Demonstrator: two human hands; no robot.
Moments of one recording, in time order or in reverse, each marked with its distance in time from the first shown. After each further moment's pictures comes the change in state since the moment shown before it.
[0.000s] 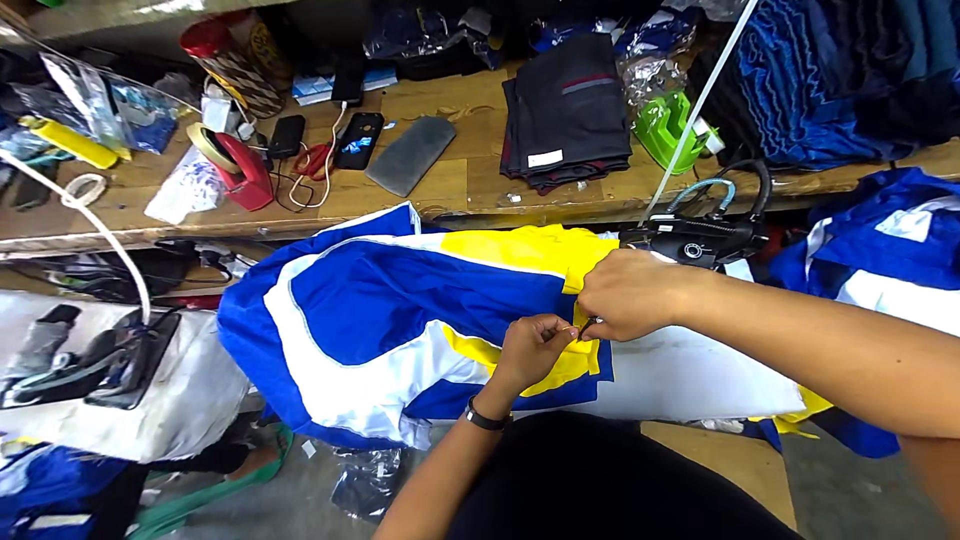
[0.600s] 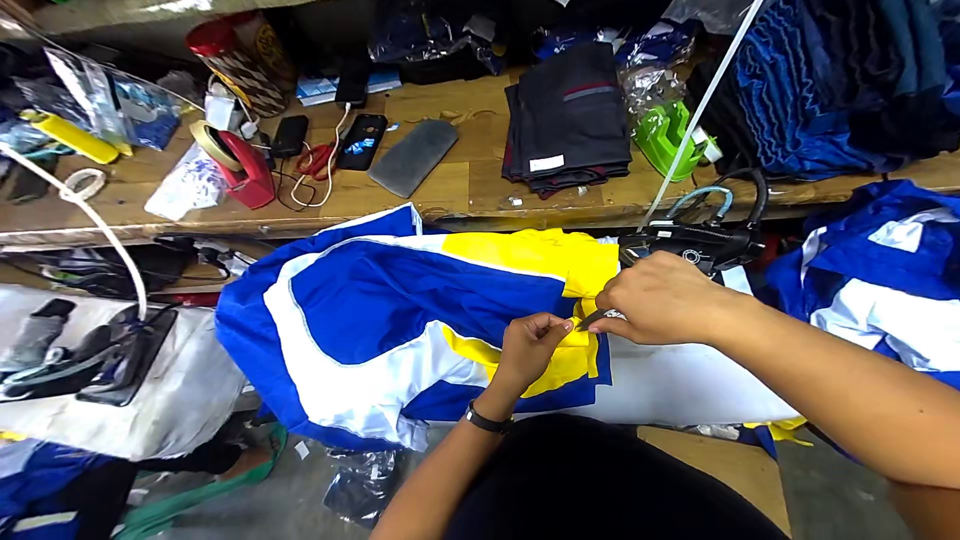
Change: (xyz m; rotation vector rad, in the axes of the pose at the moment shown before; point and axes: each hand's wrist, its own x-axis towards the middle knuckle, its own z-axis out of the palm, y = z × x) left_hand -0.001 0.000 0.005 -0.174 0.121 -0.016; right_hand -0.026 0.006 0.027 0.009 0.298 0.101
